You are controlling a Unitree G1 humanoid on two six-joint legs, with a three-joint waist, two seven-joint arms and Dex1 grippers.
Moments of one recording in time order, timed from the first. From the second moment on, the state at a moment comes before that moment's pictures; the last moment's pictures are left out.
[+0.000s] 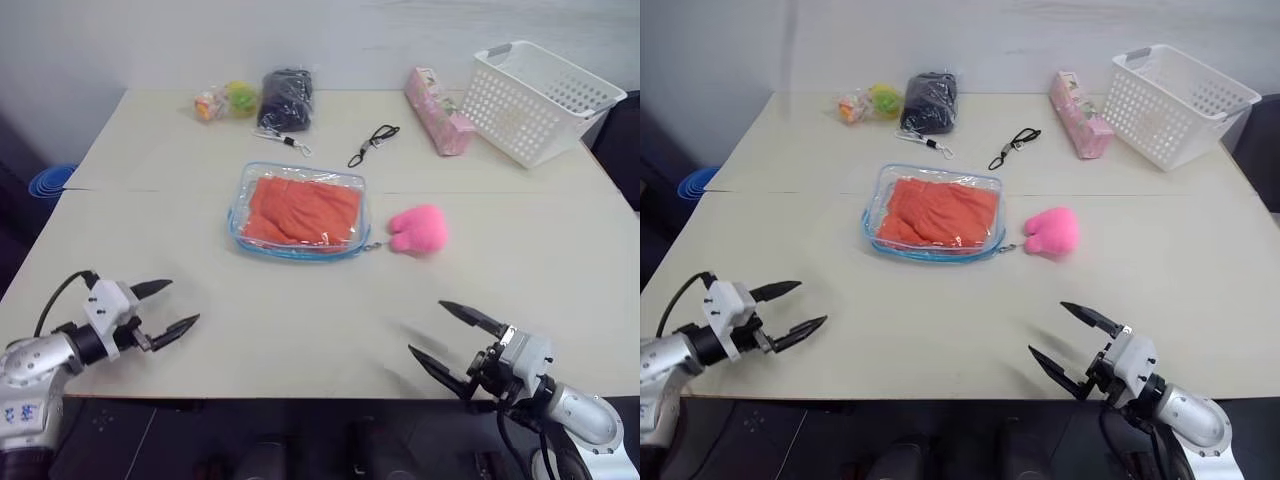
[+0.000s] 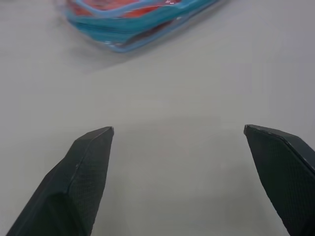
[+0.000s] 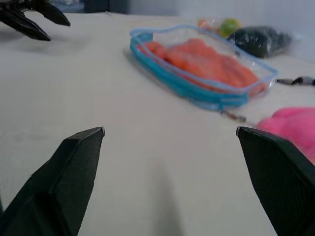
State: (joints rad) left arm -0.05 0.77 0.32 0.22 -0.34 -0.09 -0.97; right arm 0.32 -0.51 -0.13 -0.37 0.38 -0.29 0.81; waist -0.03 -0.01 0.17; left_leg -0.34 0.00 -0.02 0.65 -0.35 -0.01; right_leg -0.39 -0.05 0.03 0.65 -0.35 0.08
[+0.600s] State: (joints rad) left arm -1.00 0.50 -0.11 1.17 0.11 -0.50 -0.90; right arm 0.33 -0.47 -0.13 -0.41 0.35 -0.30 0.73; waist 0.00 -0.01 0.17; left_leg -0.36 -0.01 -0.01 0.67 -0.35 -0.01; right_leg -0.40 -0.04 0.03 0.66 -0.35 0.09
